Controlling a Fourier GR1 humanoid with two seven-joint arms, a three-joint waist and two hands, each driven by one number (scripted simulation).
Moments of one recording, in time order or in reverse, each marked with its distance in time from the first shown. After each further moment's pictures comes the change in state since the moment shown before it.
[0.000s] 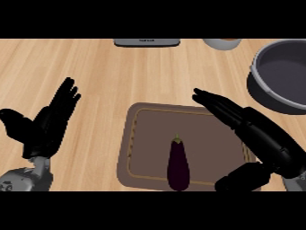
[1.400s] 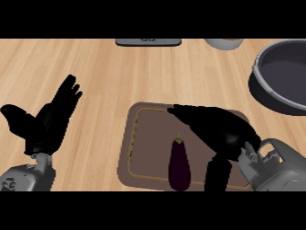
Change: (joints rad) left arm -0.022 -0.039 0.033 0.012 -0.038 -0.037 0.017; right arm -0.302 0.117 0.169 0.115 -0.158 0.353 0.680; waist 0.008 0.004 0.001
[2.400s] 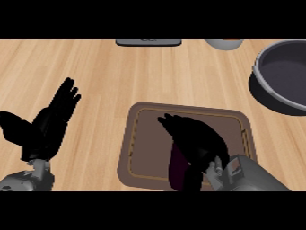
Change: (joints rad) left arm 0.043 -0.039 0.027 -0.058 -0.037 -0.037 0.022; right arm 0.134 0.213 0.035 0.068 0.295 -0.003 0.015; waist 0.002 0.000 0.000
